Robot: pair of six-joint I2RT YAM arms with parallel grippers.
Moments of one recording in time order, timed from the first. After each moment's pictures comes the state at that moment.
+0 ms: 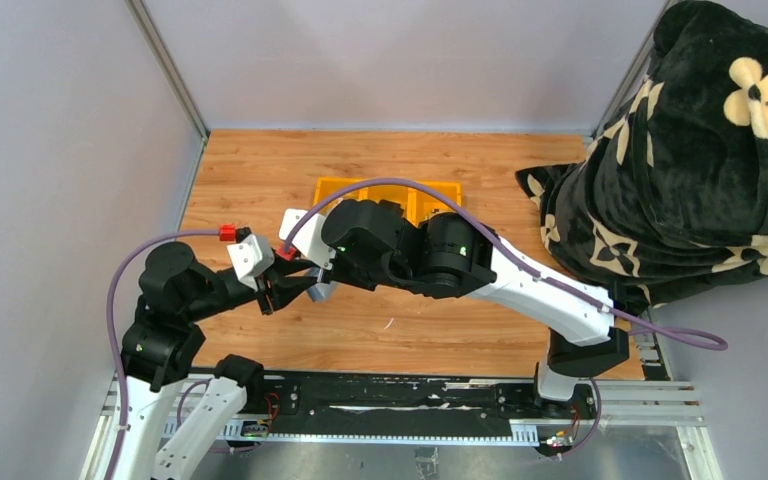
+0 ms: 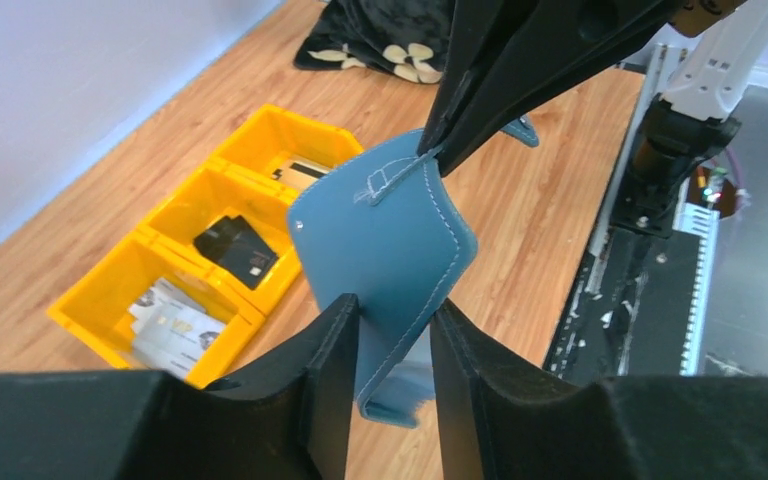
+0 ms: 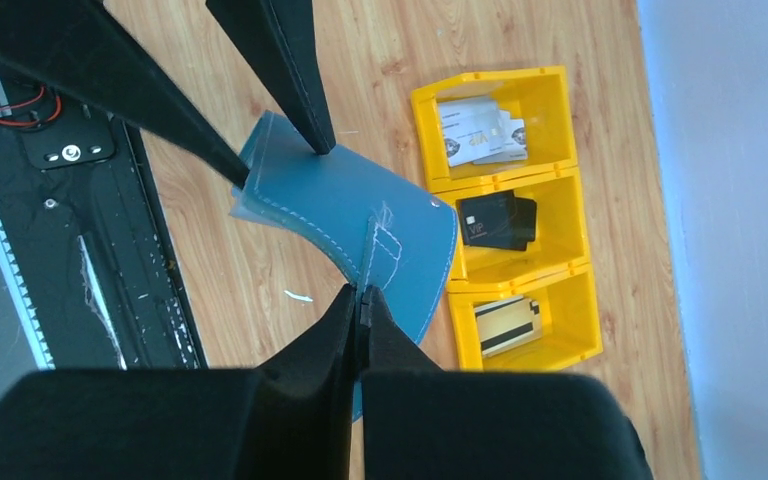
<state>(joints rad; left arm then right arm) -0.28 0.52 0.96 -0.61 0.80 0.19 1.38 1.73 2.25 -1.19 0.29 -0.25</state>
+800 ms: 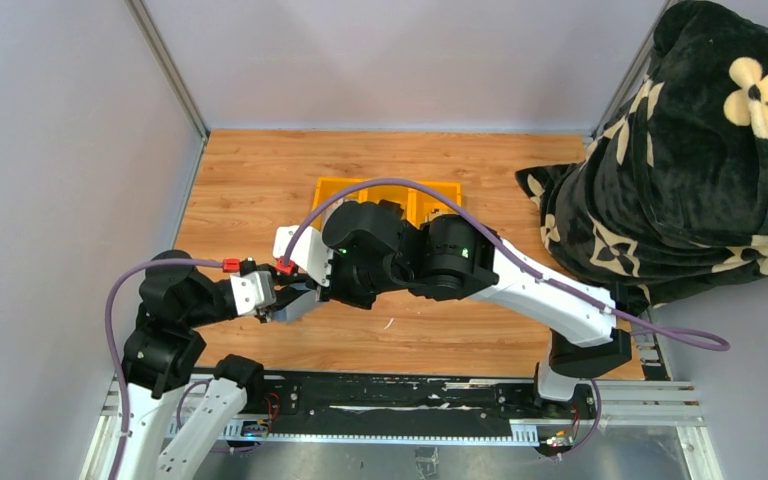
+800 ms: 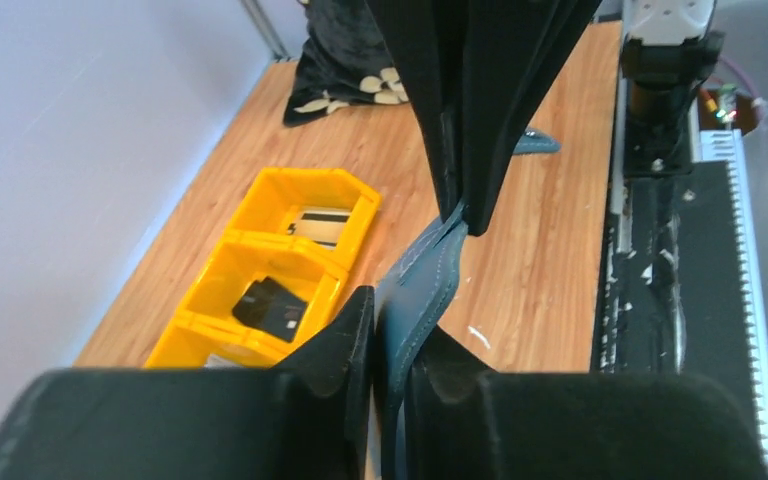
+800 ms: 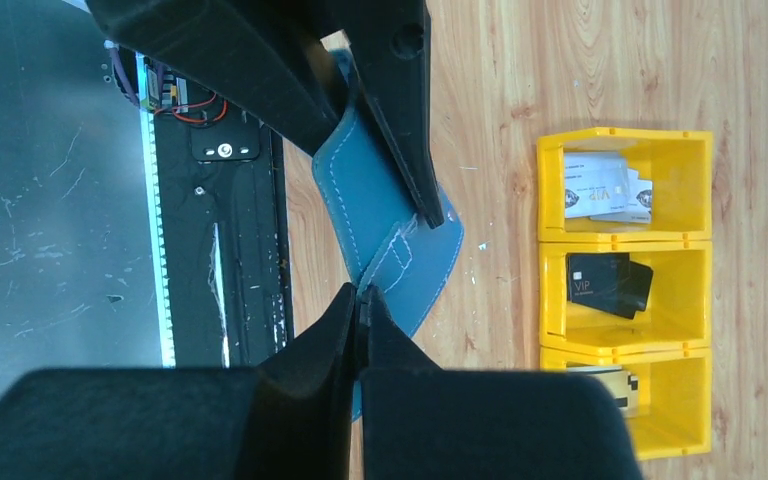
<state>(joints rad) -0.28 0.46 0.91 -0.58 0.93 0.44 1.38 1.72 2.24 -1.19 0.02 -0.22</state>
